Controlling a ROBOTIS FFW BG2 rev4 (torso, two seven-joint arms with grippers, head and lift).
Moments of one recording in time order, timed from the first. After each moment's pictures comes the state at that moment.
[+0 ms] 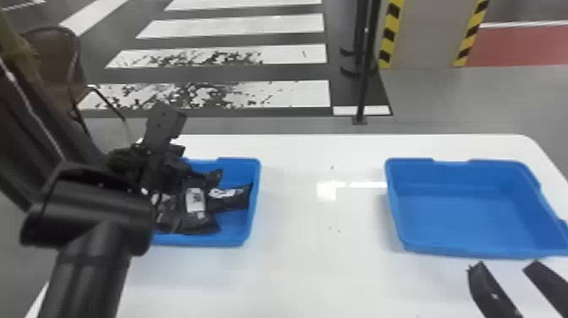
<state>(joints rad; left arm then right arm) -0.15 0.20 0.02 -1.85 -0.51 0.85 -0.74 0.87 -0.05 -0.17 -2.24 -0.45 -0.02 0.41</state>
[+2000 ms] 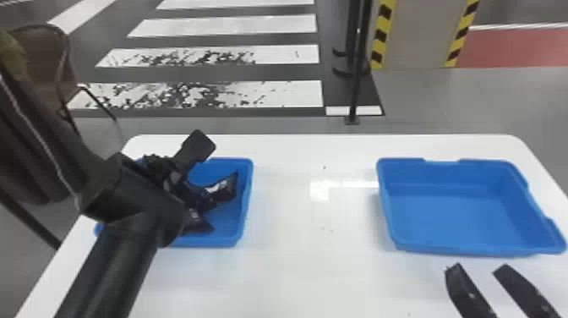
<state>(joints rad) -0.29 0.22 -0.14 -1.49 -0.76 0.87 -0.94 0.85 -0.06 -0.13 -2.19 -0.52 -0.02 0.41</state>
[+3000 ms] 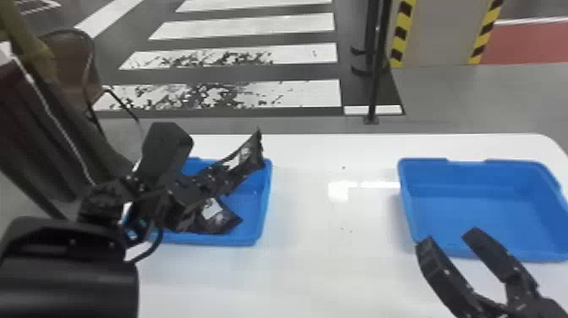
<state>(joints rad) 0.17 0.19 0.03 -2.32 -0.55 0.83 -0.88 0.77 -0.14 0.01 -2.26 -0.53 0.02 0.43</state>
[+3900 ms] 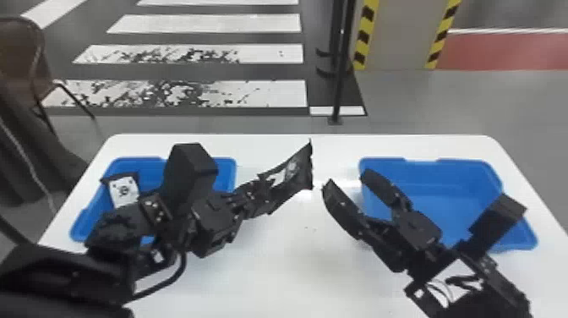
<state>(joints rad) 0.23 0.20 -0.16 -2.36 -0.33 0.70 -0.79 0.36 -0.13 0.12 -2.03 -0.49 0.14 0.48</state>
